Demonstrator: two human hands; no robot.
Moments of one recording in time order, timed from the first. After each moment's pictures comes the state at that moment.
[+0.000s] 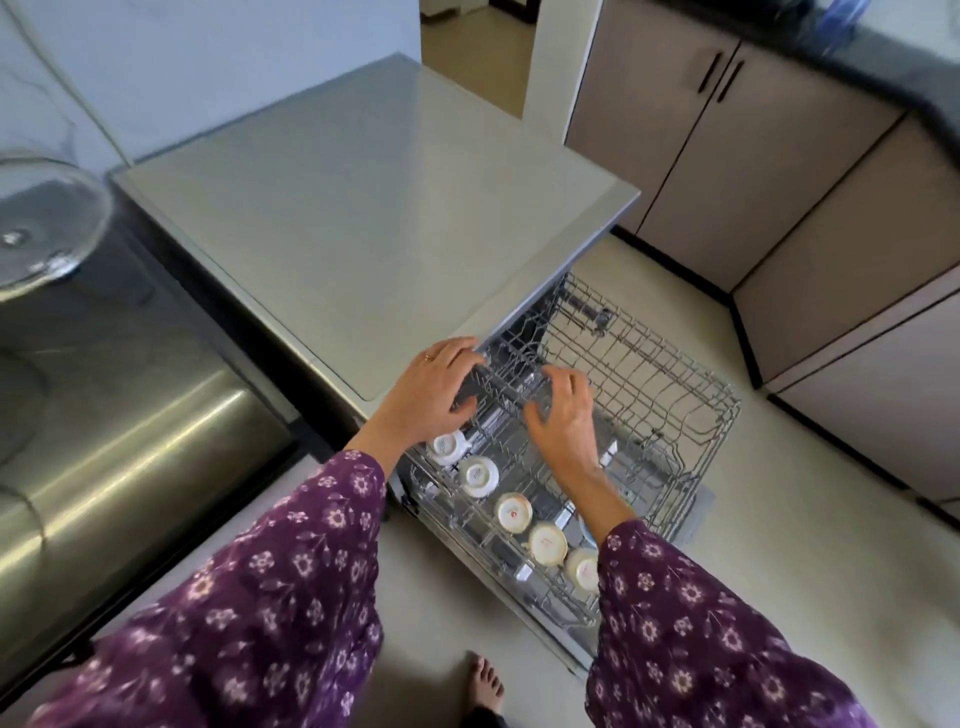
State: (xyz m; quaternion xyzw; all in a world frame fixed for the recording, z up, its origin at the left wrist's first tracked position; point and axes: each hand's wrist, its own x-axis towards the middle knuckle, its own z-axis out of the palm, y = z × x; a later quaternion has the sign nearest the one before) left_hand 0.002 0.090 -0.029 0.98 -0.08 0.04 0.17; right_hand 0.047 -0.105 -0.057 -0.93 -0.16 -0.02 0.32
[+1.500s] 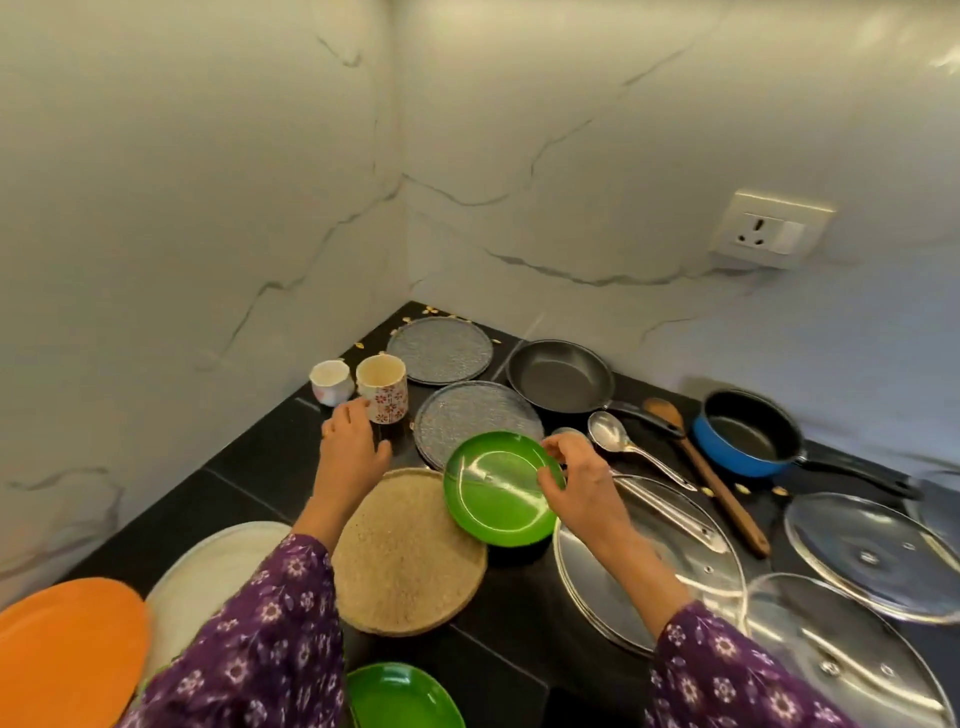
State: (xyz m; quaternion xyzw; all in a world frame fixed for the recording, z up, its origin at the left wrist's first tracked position) left_hand -0.838 0.481 0.102 0.58 0.77 0.27 0.10; right_hand -0.555 0.479 0.108 -0.53 -0.77 0.15 0.34
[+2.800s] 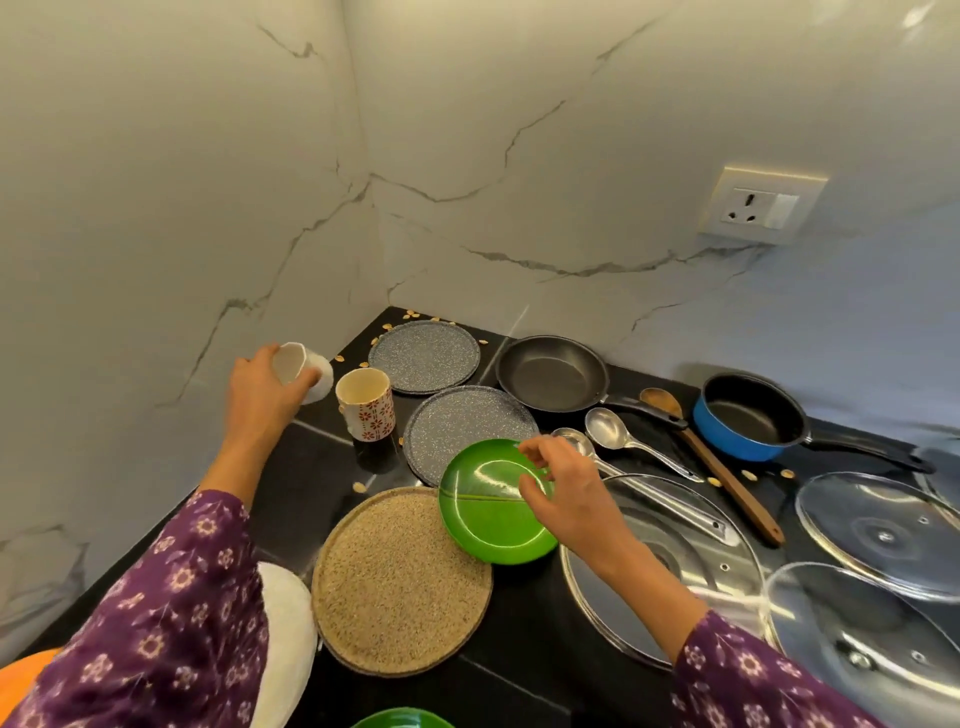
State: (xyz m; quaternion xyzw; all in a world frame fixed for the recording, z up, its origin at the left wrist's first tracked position) left_hand -0.912 0.541 0.163 0.51 0.77 0.37 0.10; right_hand -0.572 0.477 0.114 -0.50 -0.77 0.18 0.36
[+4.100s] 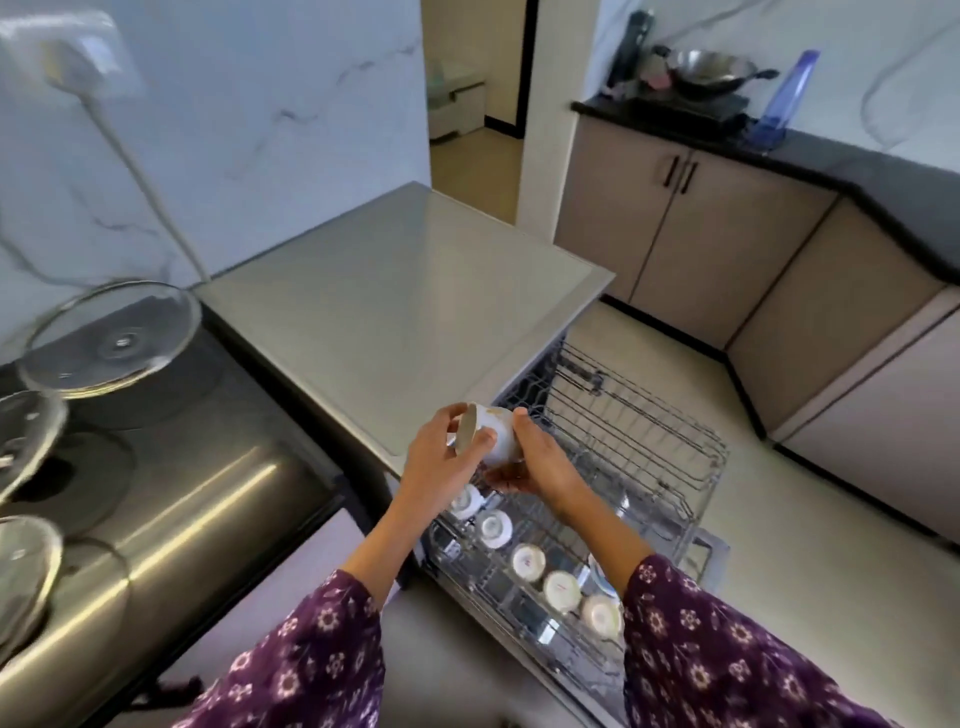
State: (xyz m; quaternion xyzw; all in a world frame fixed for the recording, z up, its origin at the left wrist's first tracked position) left_hand -0.065 0.047 0.070 0.81 0.20 0.07 0.54; right_hand 0.000 -0.085 0.049 -0.70 -0.02 0.32 0.64
